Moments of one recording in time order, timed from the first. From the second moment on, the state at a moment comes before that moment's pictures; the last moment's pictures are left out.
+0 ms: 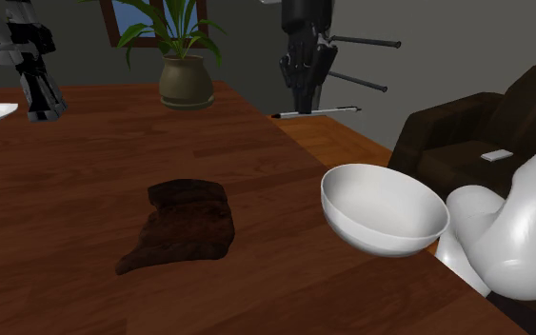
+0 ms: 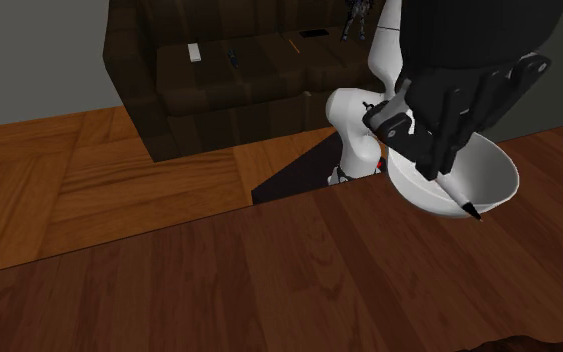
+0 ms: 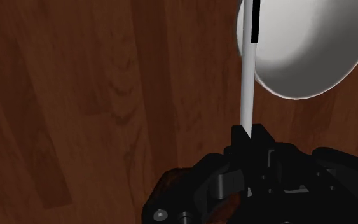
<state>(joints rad) 0.38 -0.30 0.00 -1.66 0.26 1.23 -0.66</state>
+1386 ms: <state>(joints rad) 0.43 -0.65 0.14 -2.08 0.36 1.35 -0.52</state>
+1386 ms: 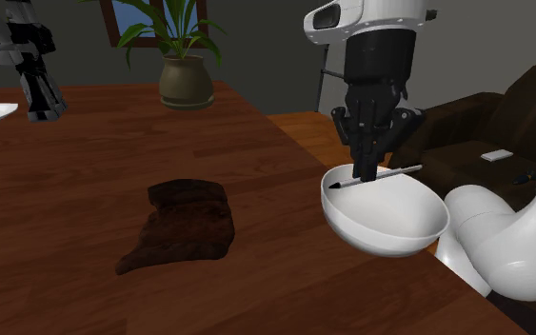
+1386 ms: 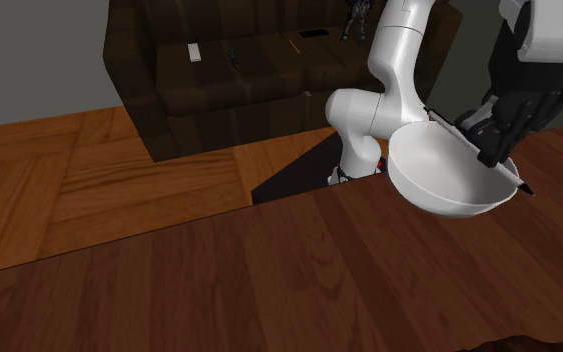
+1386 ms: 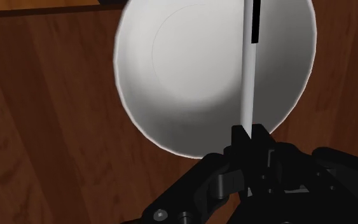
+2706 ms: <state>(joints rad) 0.43 -0.67 0.14 -2.16 0.35 1.40 -0.54</state>
